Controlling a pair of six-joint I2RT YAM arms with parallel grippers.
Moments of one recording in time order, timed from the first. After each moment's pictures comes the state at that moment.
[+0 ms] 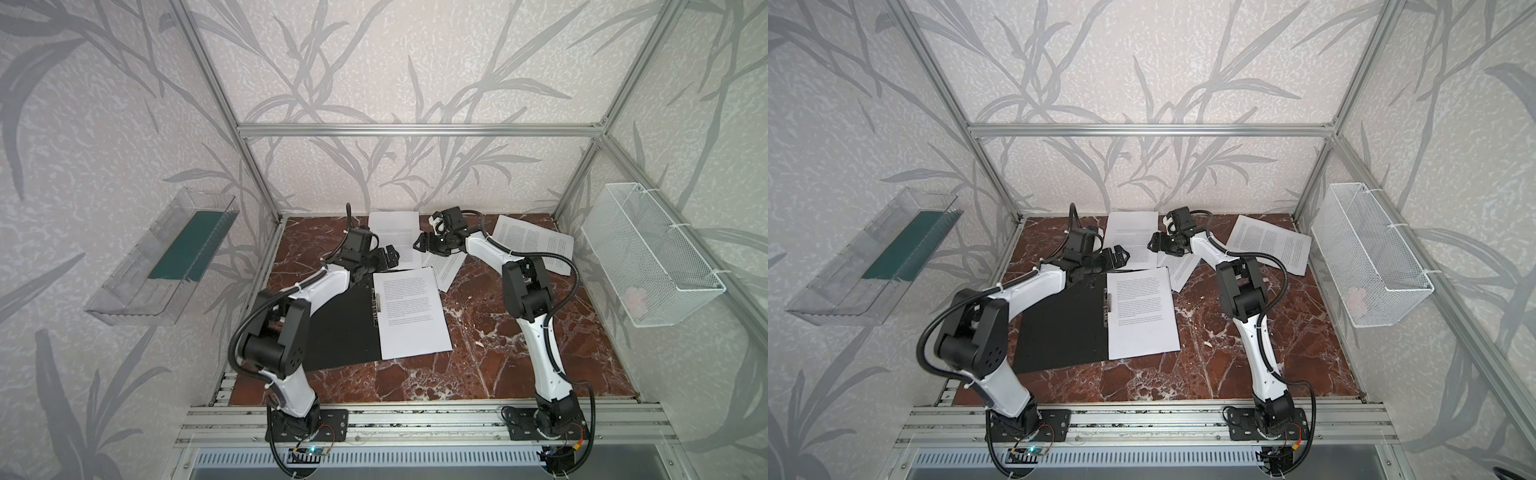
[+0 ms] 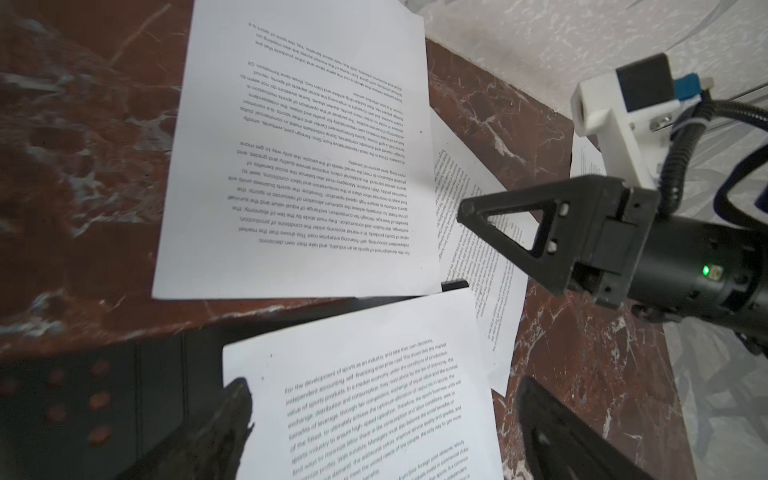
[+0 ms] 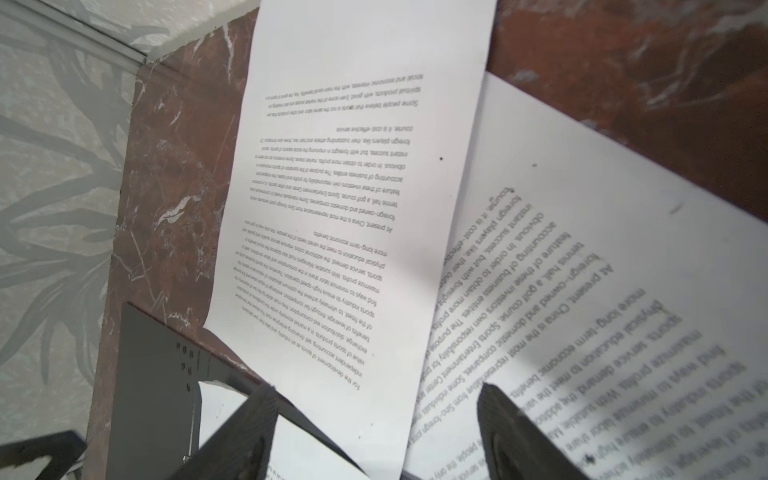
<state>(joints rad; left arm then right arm) -0.28 1.82 1.22 -0.13 0.24 -0.58 0.38 2.44 2.00 -0.43 -0.44 0.46</state>
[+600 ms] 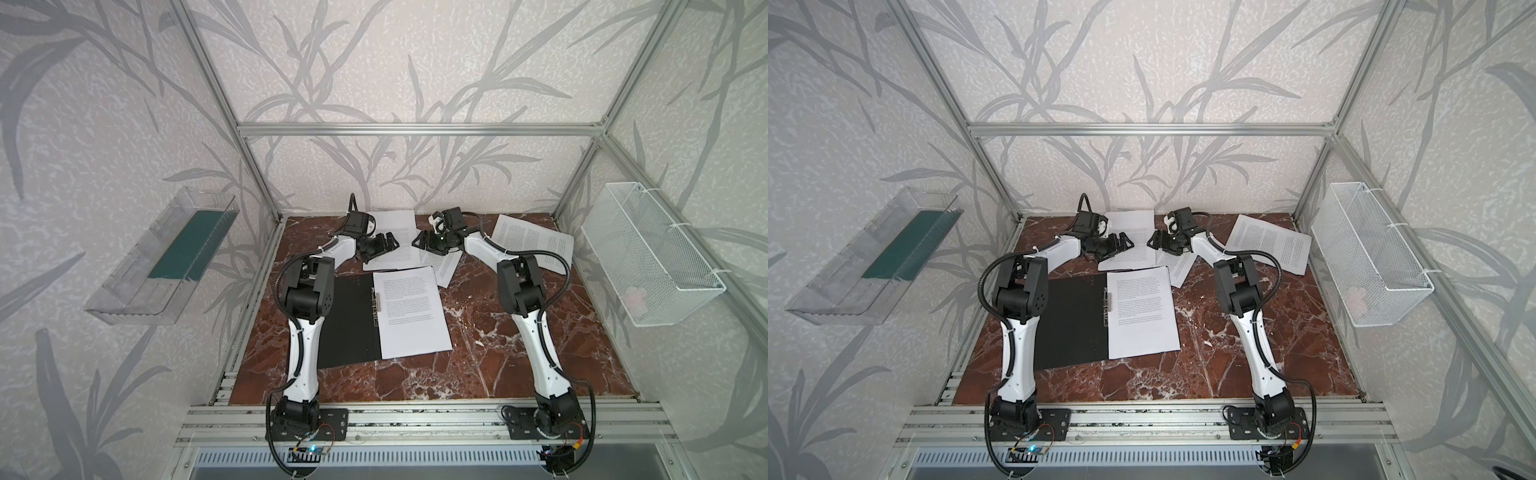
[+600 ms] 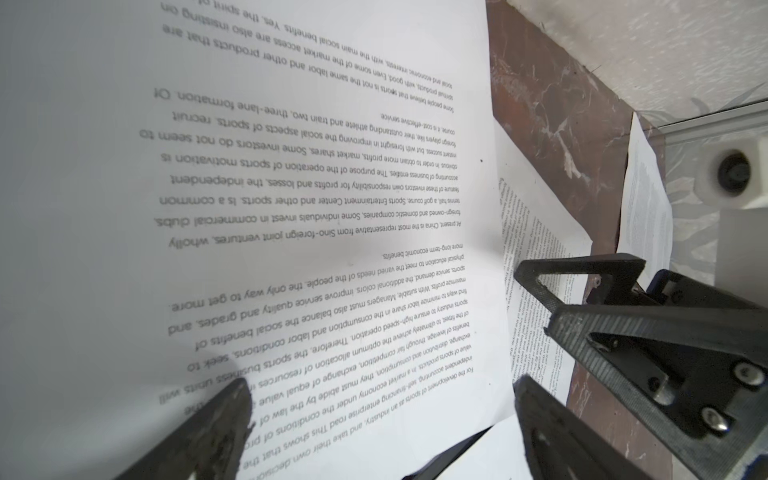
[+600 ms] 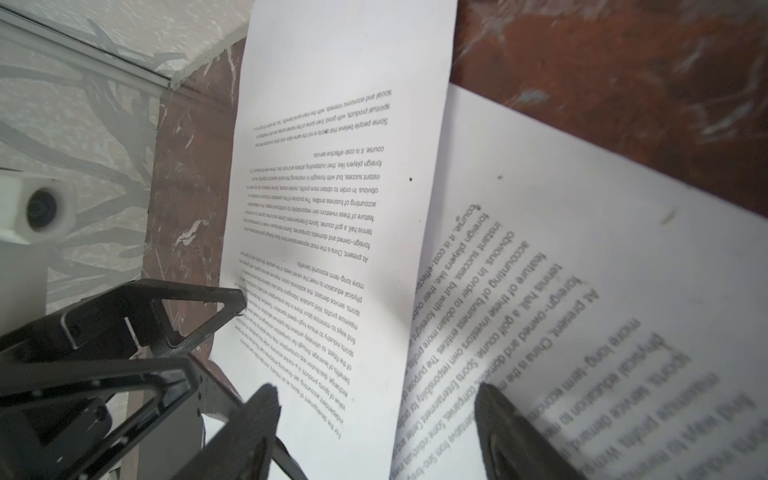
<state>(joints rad) -0.19 2.30 1.75 -0.36 0.45 -0.45 0.36 2.55 2.12 -0.40 -0.52 0.51</state>
